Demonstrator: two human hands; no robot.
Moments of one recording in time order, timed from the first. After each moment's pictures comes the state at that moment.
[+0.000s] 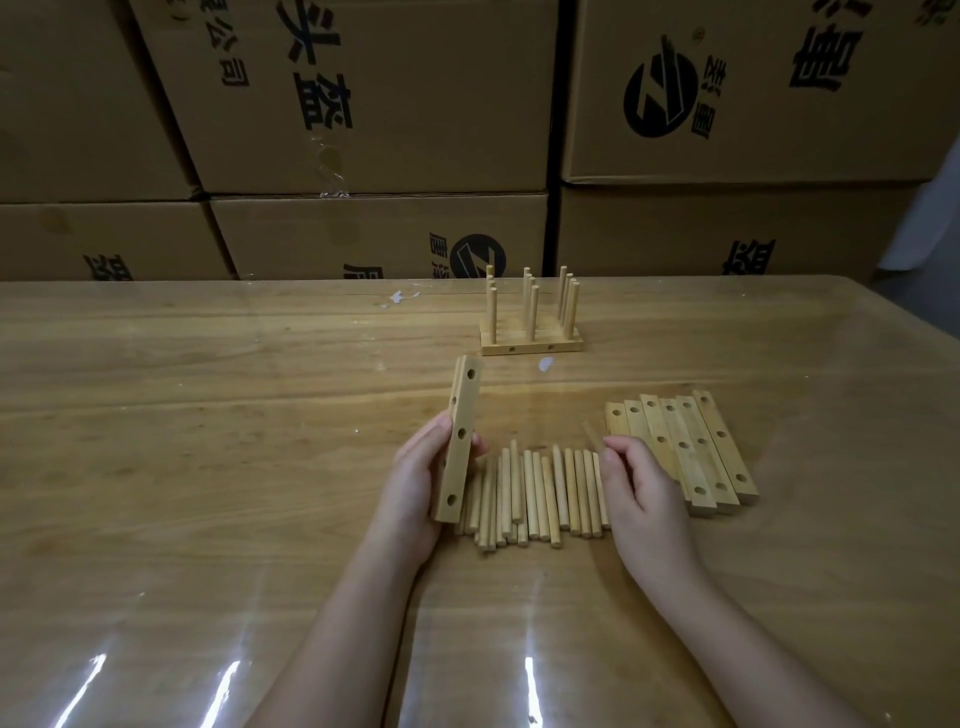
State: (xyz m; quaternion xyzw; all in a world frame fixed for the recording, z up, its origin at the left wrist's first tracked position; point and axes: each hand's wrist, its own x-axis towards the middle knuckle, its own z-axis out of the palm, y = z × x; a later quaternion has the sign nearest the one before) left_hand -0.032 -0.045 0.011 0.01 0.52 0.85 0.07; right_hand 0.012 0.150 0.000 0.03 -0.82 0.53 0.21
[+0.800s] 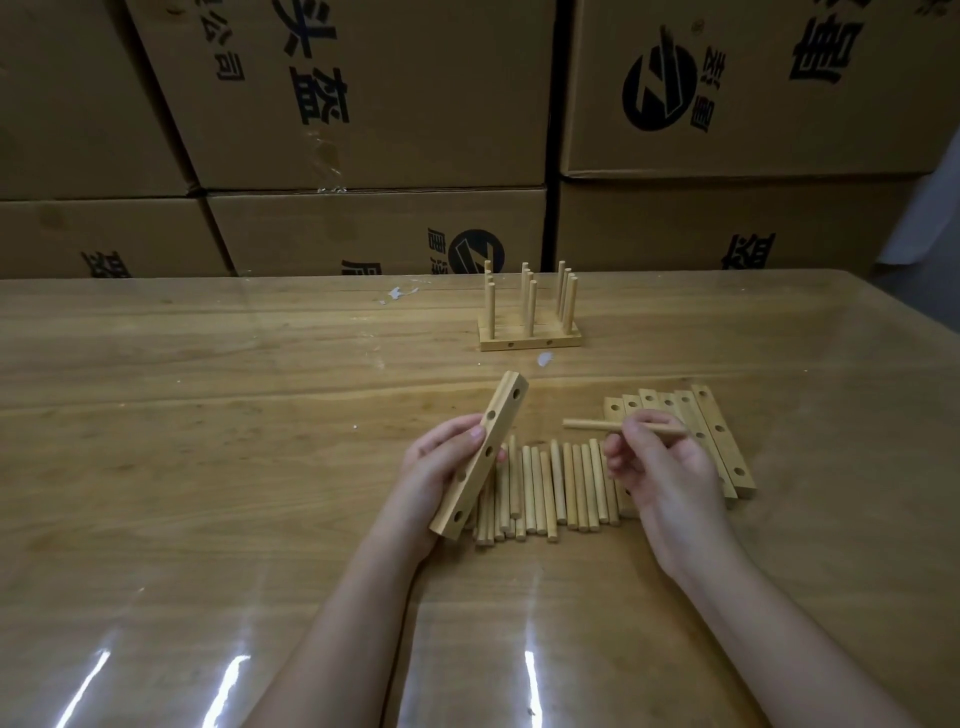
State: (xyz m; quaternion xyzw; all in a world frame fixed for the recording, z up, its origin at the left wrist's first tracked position) left_hand -0.022 -0.044 0.017 0.05 0.56 0.82 0.11; right_hand 0.006 0.164 0.022 -0.02 -0.55 0.83 0.11
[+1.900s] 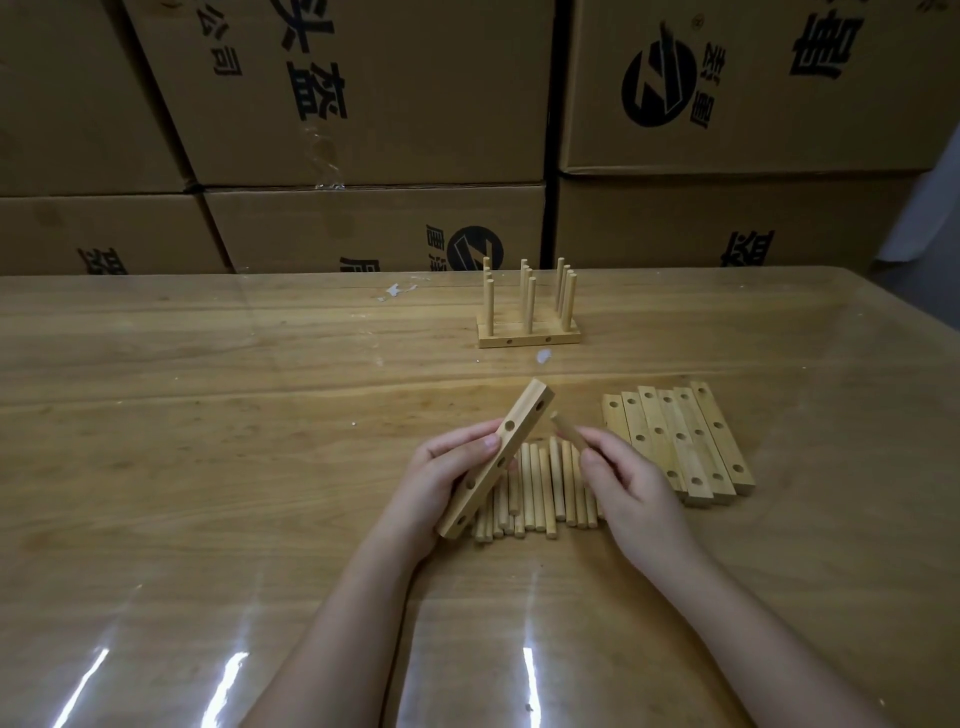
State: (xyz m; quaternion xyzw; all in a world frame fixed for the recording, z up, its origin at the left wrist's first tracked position) left_hand -0.019 -0.042 0.017 0.08 0.61 0.78 0.13; right_hand 0.014 0.152 0.009 0.11 -0.80 0.58 0.12
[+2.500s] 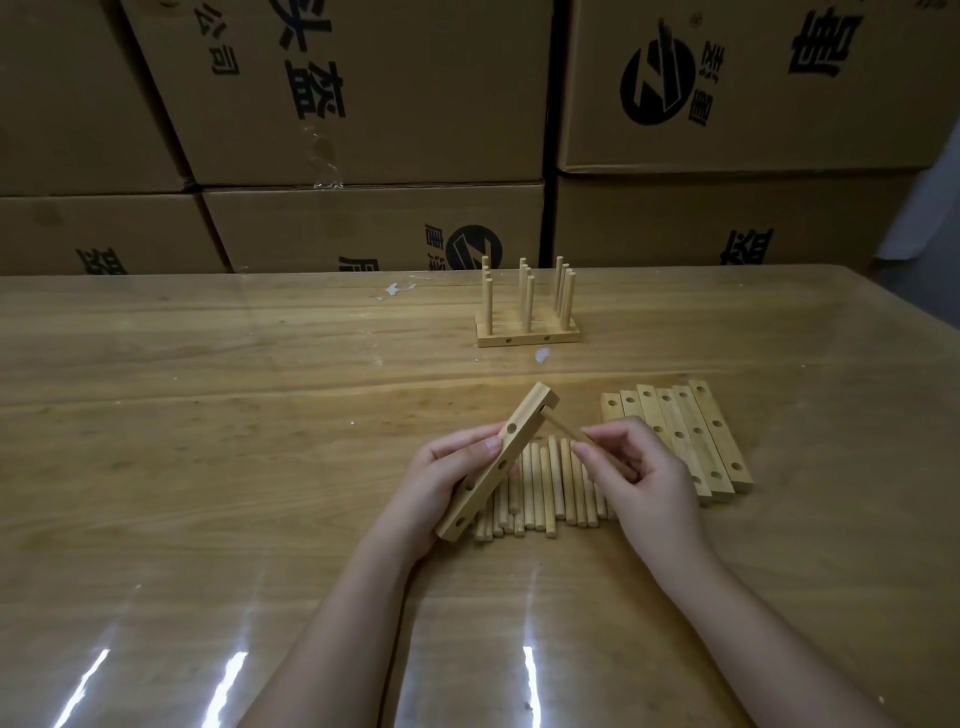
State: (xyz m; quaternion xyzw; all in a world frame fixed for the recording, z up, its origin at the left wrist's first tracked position) left_hand -0.017 -0.042 0.020 0.09 0.62 0.76 0.15; right_hand 0.012 0.157 0.010 0.09 -0.79 0.56 0.23
